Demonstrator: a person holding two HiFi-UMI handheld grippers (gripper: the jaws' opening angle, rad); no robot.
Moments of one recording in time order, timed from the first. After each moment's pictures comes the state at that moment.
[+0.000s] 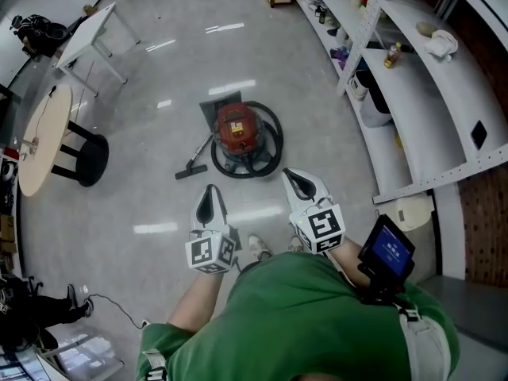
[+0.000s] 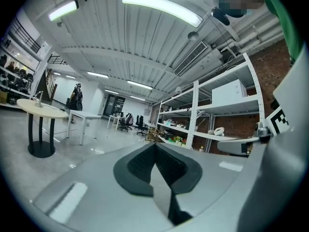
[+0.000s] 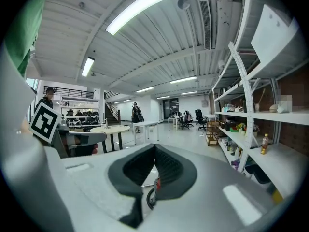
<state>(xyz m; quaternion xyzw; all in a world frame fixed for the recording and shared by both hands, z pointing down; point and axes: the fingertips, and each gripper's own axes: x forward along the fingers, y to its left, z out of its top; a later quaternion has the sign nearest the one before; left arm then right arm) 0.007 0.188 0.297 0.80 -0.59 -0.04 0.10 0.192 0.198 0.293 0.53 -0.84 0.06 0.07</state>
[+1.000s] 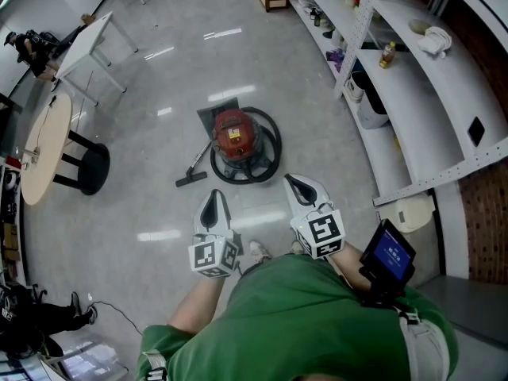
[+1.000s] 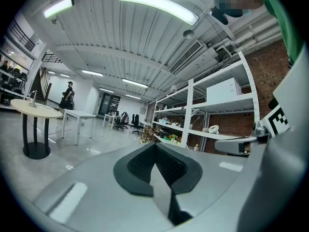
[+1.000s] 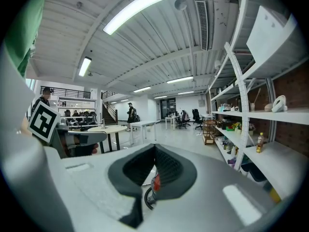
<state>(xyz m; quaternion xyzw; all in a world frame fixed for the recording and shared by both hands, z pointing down) 0.038 0.190 0.299 0.82 -0.56 -0.02 0.10 0.216 0.205 0.298 0.54 -0.83 0.07 0.07</state>
